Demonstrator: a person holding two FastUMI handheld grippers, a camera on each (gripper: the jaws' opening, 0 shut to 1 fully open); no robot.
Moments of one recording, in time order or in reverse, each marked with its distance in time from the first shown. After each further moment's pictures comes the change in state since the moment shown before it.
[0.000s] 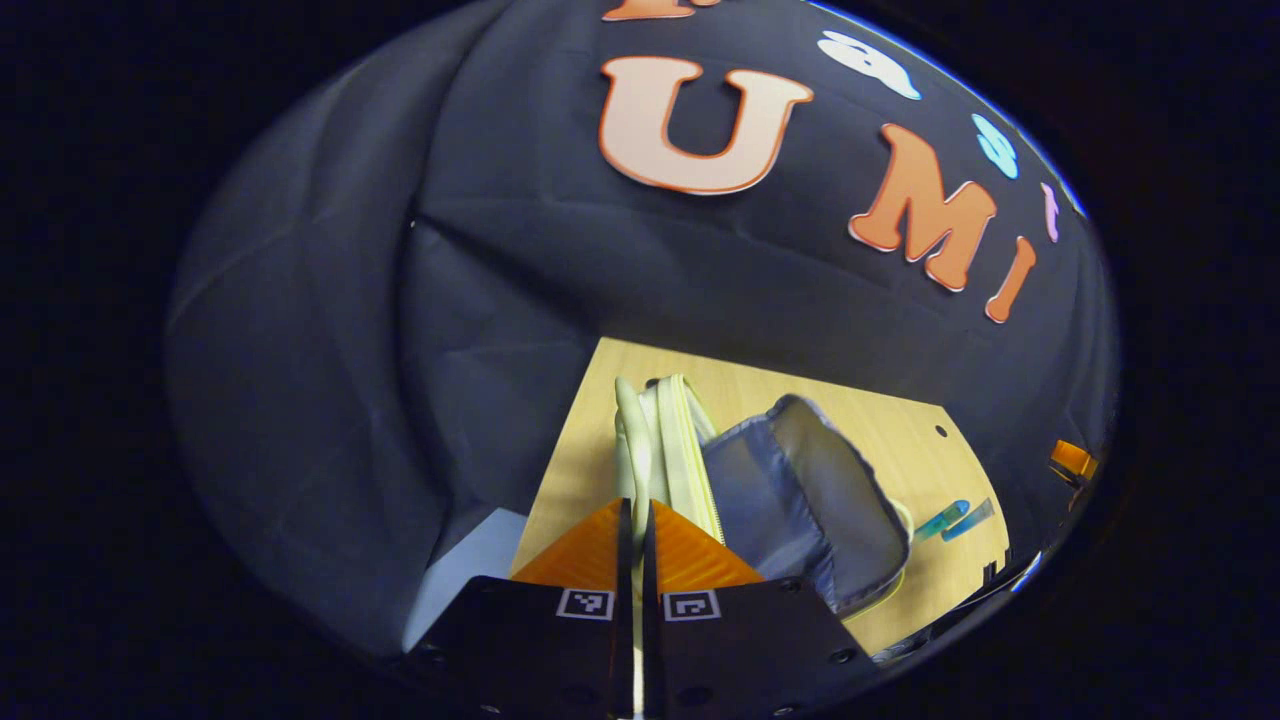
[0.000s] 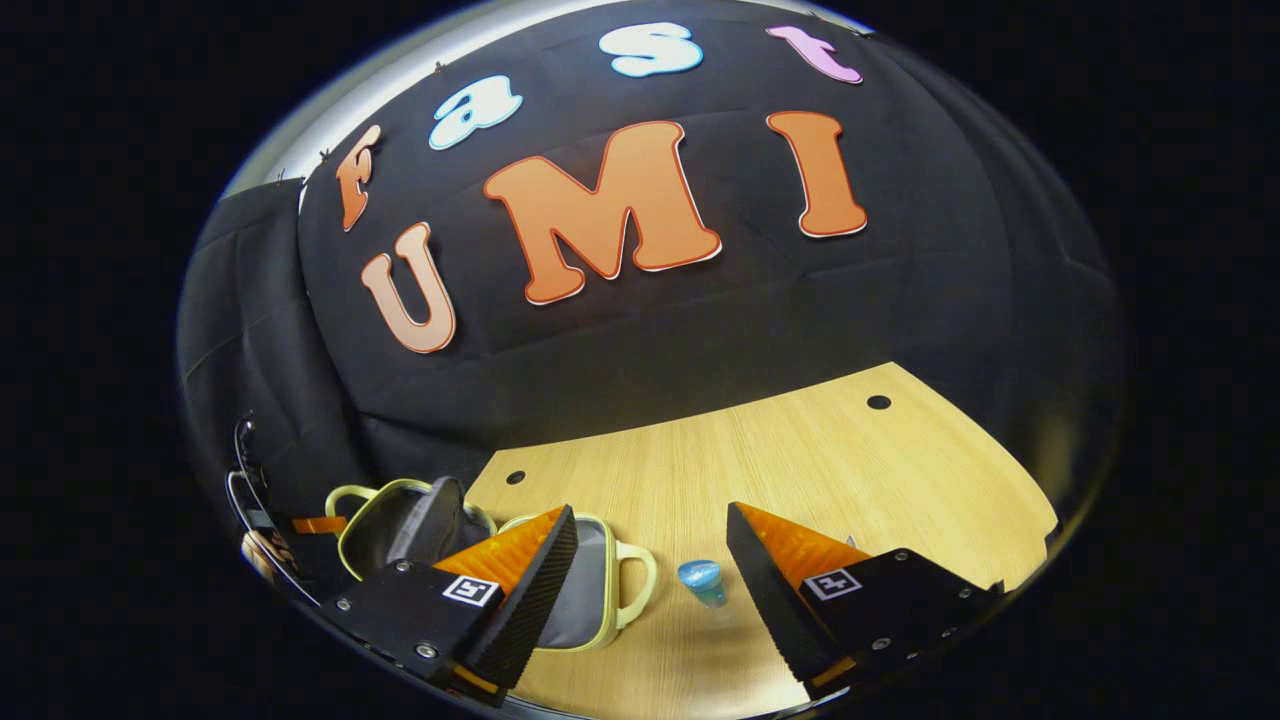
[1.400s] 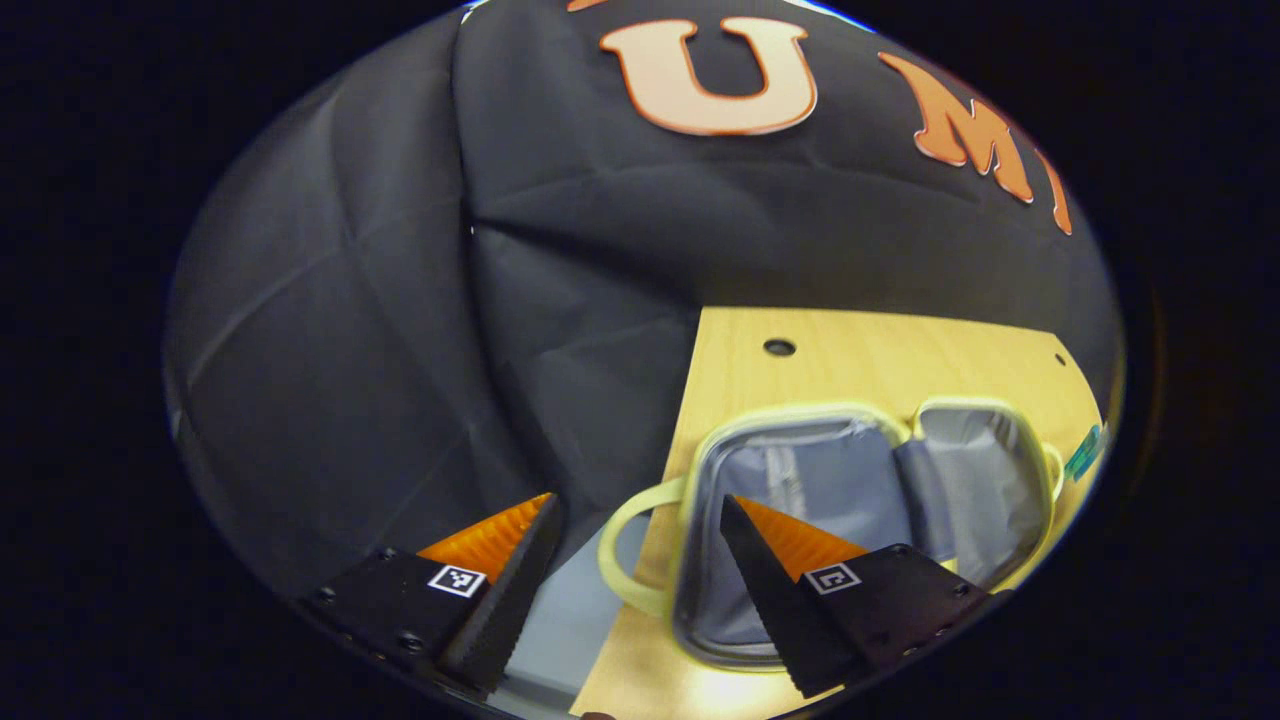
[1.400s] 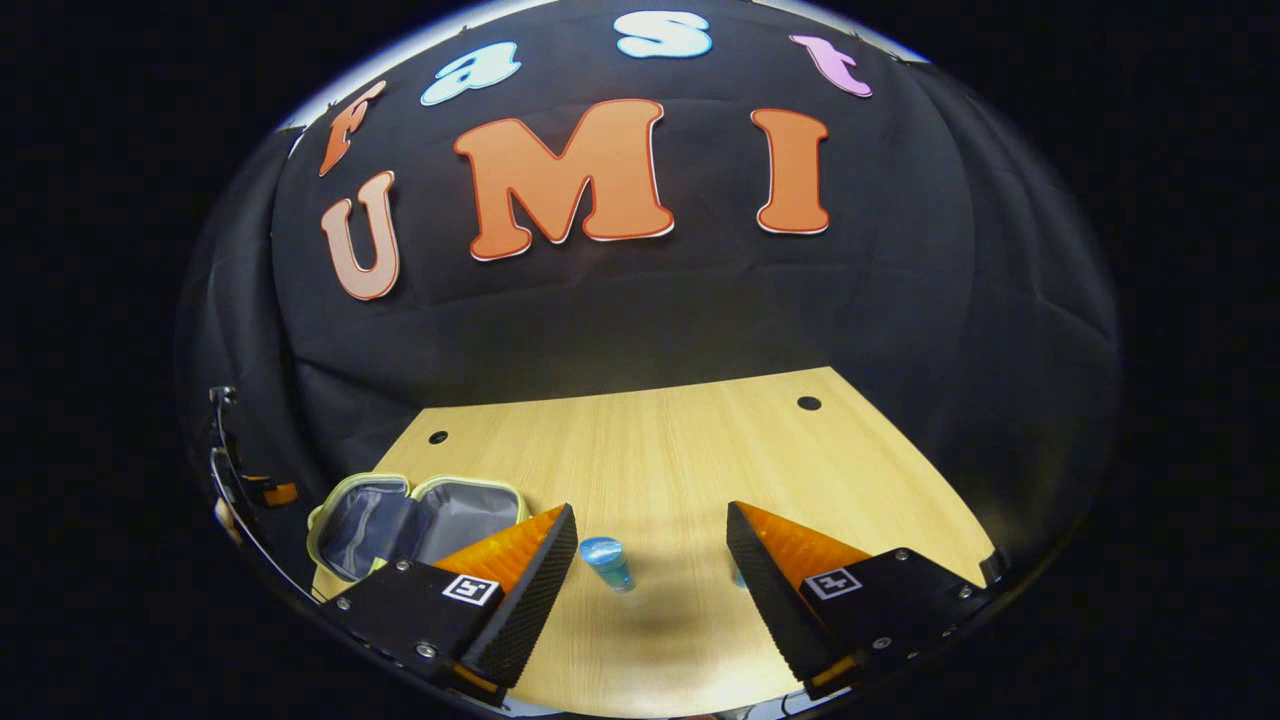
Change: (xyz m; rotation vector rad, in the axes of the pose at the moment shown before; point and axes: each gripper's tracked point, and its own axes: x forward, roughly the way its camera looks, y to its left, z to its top) left arm 0.036 0.040 0.006 0.192 -0.071 0.289; right arm -0.005 -0.072 -0.008 -0.149 0.038 -0.181
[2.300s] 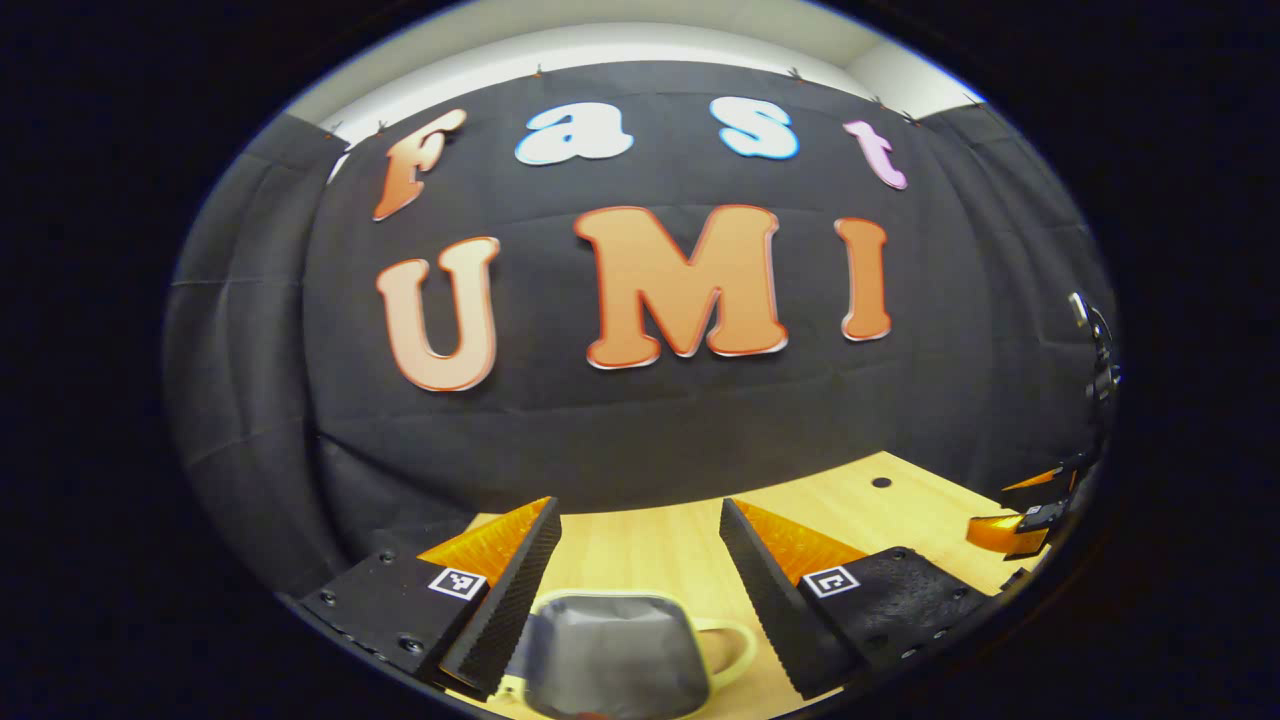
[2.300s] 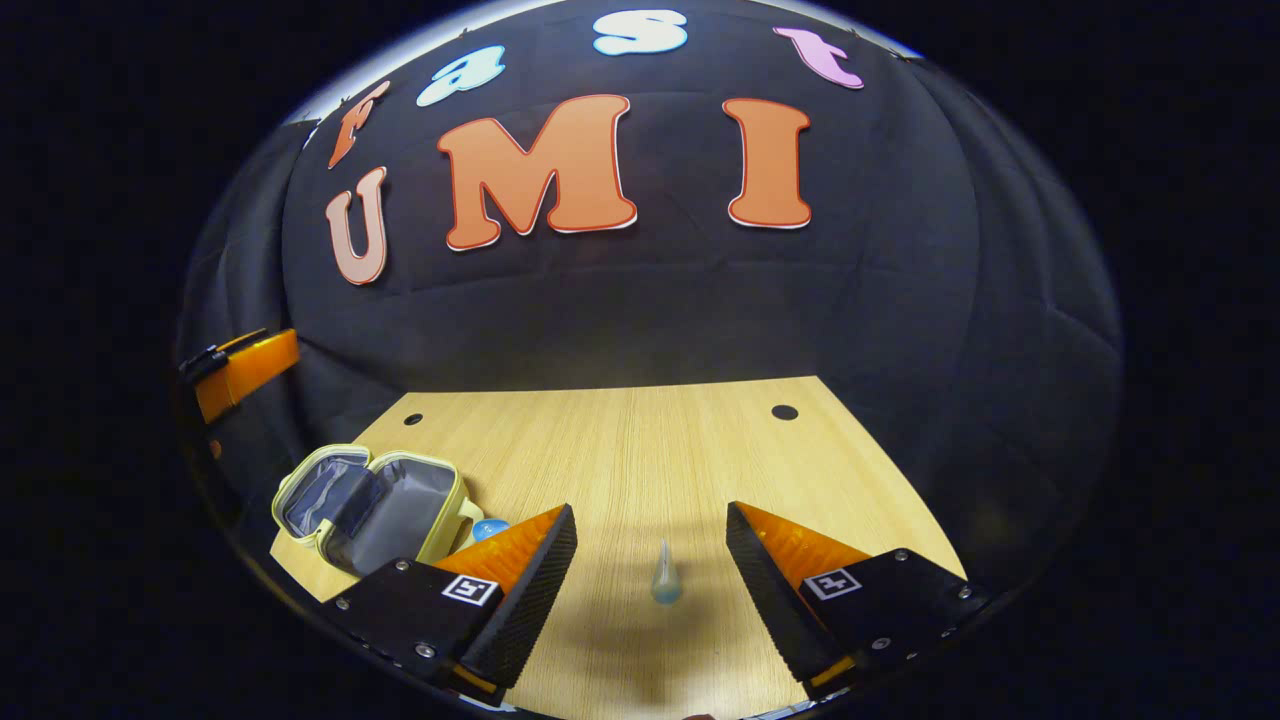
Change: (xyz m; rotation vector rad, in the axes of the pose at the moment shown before) left arm -0.213 -0.423 0.140 0.115 -0.494 -0.326; right arm 0.028 -0.090 -0.030 -0.044 0.009 0.059
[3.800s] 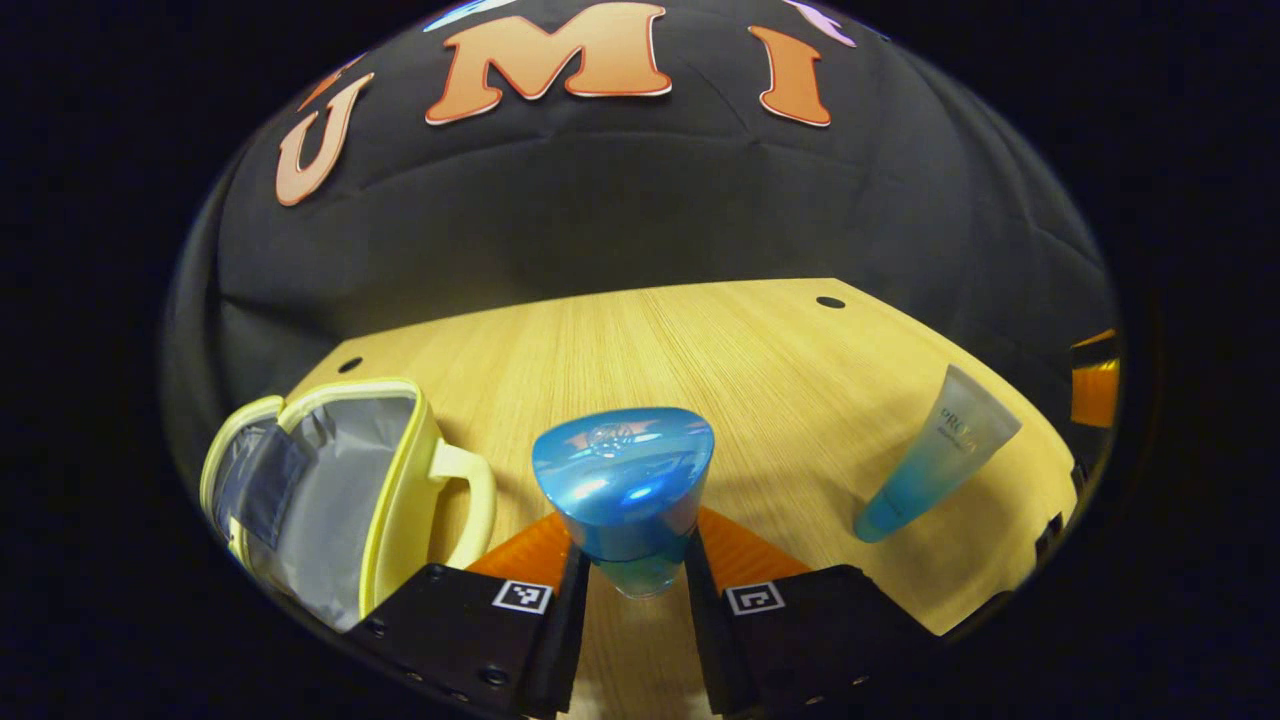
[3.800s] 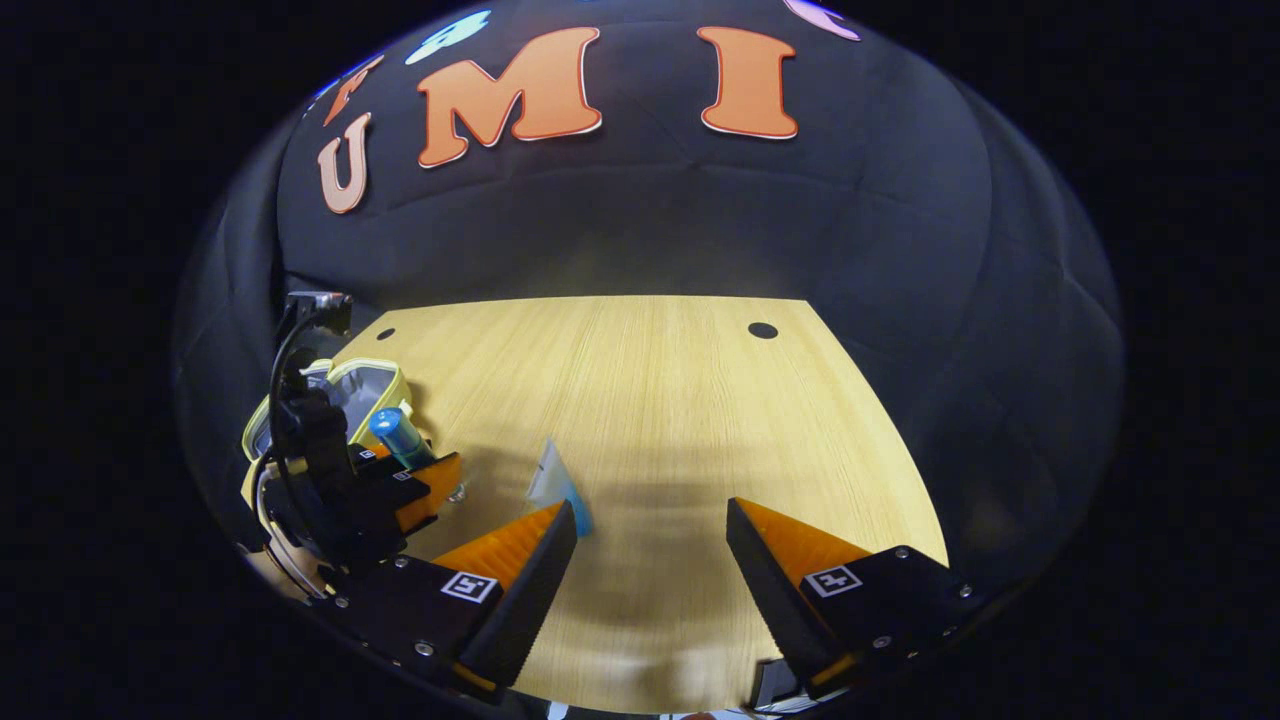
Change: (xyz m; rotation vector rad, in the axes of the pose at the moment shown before) left arm 0.080 -0.185 -0.283 -0.073 0.469 -0.128; right arm 0.022 -0.081 -0.079 -0.064 0.202 0.013
